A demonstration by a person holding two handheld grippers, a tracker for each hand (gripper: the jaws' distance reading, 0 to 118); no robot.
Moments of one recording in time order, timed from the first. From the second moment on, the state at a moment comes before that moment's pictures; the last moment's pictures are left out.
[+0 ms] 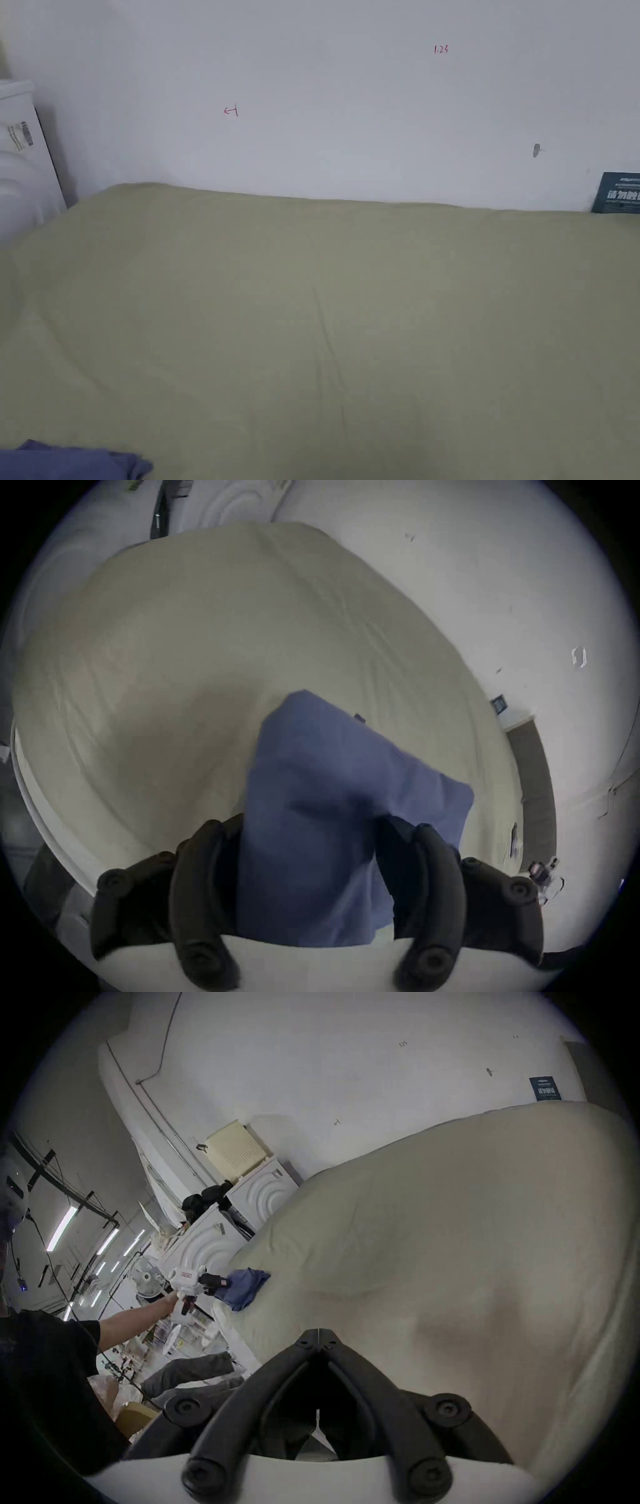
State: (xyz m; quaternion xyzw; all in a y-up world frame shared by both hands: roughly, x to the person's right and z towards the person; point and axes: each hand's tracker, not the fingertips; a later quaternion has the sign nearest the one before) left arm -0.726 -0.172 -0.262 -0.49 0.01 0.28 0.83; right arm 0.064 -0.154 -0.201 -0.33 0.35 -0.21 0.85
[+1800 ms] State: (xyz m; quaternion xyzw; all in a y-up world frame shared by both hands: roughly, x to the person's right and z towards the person) left arm -0.243 0.014 -0.135 -0.07 -0.01 -0.01 1.00; right arm 0.081 -0.006 -0.122 -0.08 -0.02 0.08 0.99
